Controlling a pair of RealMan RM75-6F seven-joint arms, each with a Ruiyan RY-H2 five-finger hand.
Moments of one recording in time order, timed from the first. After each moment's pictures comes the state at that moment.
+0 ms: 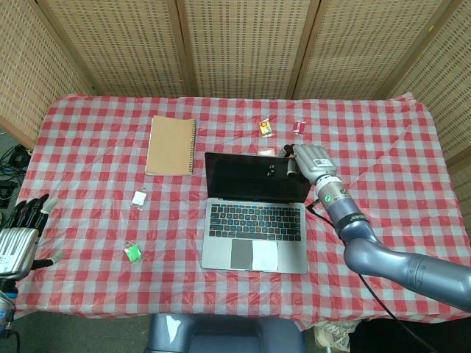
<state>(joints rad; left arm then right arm) -0.15 -1.12 -0.04 -1.64 1.47 1.39 0.12 1.06 -1.15 0.31 -1.68 -0.37 0.74 -0.41</state>
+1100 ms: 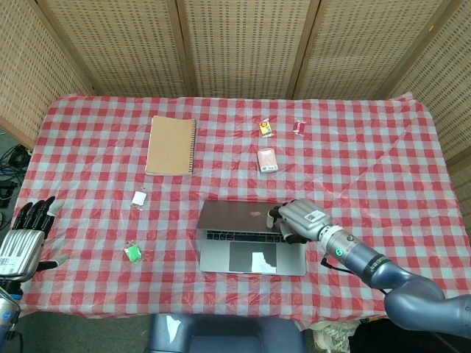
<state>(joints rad) -0.15 -1.13 -0.03 -1.64 1.48 1.39 0.16 0.90 -0.93 0.21 -1.98 -0.95 0.49 -0.17</state>
